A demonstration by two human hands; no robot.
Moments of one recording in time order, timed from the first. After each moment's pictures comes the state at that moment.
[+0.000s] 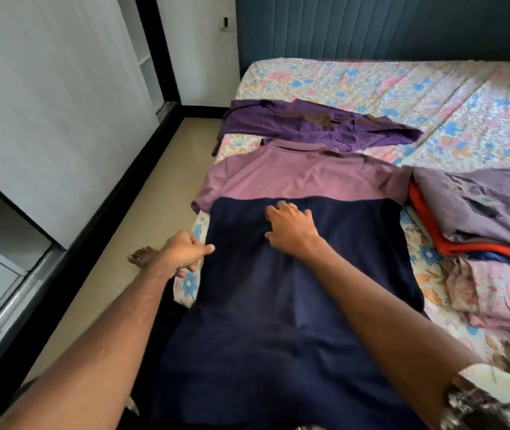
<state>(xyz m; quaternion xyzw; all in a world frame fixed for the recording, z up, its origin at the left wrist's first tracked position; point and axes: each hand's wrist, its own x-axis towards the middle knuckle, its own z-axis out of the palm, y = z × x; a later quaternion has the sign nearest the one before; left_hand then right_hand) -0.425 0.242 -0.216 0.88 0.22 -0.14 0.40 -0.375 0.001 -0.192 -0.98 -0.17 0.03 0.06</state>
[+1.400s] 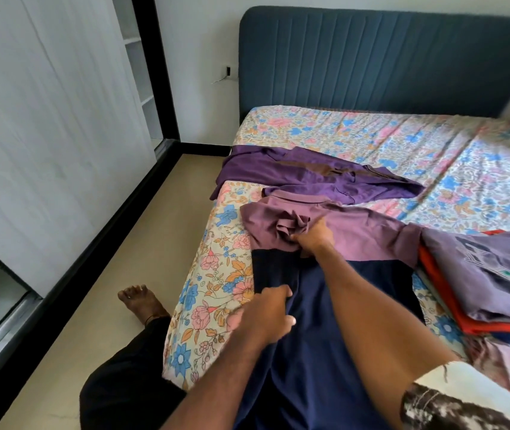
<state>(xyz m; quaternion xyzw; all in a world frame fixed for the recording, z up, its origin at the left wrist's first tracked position) -0.390 0.099 -0.230 0.95 -0.06 -0.10 0.29 -0.198 -0.046 -0.232 -0.90 0.18 0.06 0.38</state>
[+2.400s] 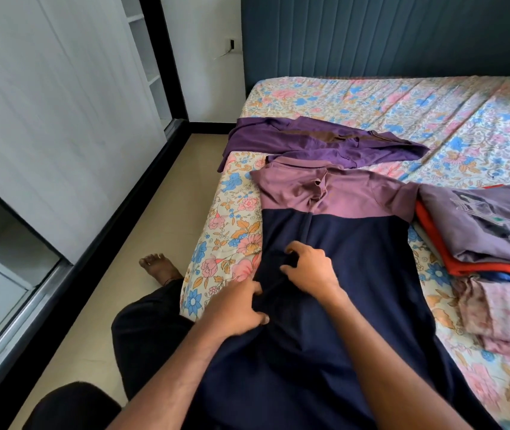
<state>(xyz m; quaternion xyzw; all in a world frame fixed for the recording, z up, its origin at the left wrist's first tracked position) -0.487 0.146 -0.220 0.96 -0.02 -0.15 0.22 -0.408 -0.034 -0.233 -0.96 -0.02 0.07 0.28</state>
